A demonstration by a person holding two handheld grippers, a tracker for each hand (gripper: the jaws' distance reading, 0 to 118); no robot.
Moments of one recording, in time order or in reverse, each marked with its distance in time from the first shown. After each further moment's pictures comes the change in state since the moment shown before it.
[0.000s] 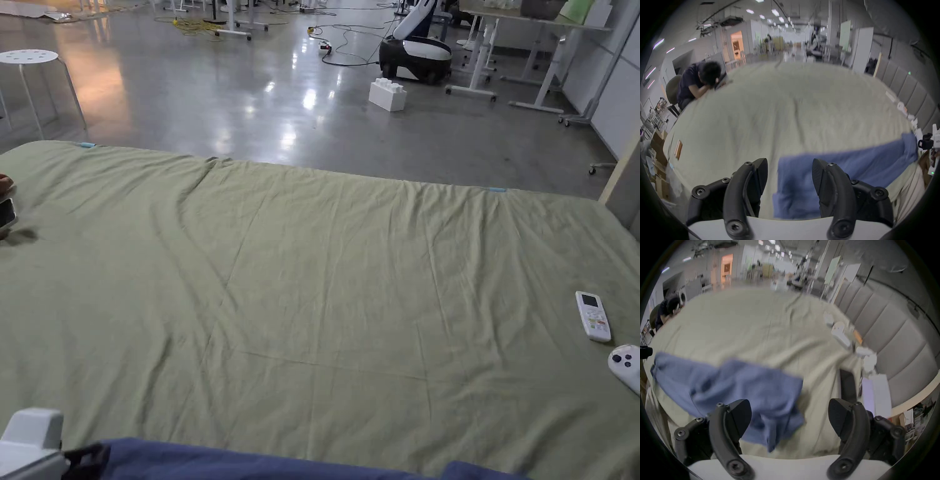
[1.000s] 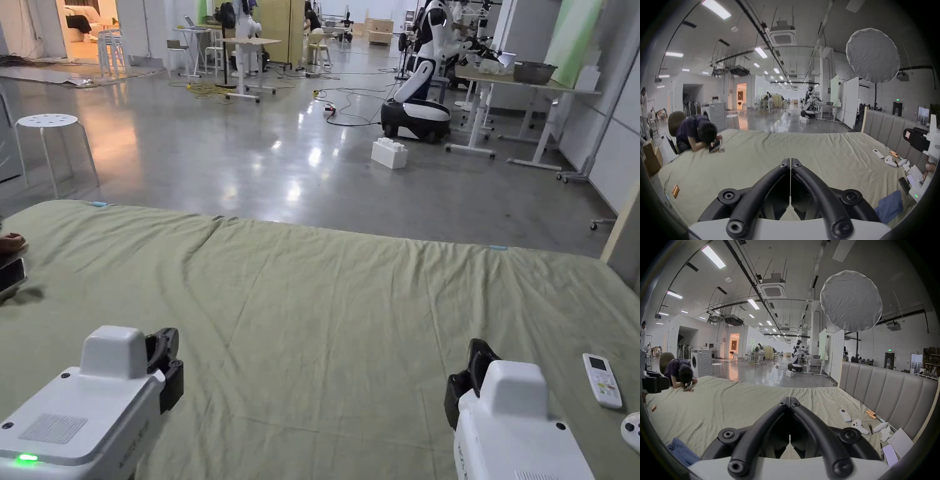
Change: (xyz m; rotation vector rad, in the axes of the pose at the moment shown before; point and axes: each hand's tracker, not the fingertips) left arm 0.099 0.109 0.082 0.574 -0.014 0.019; right arm -0.105 0.152 0.080 0.851 0.000 -0.134
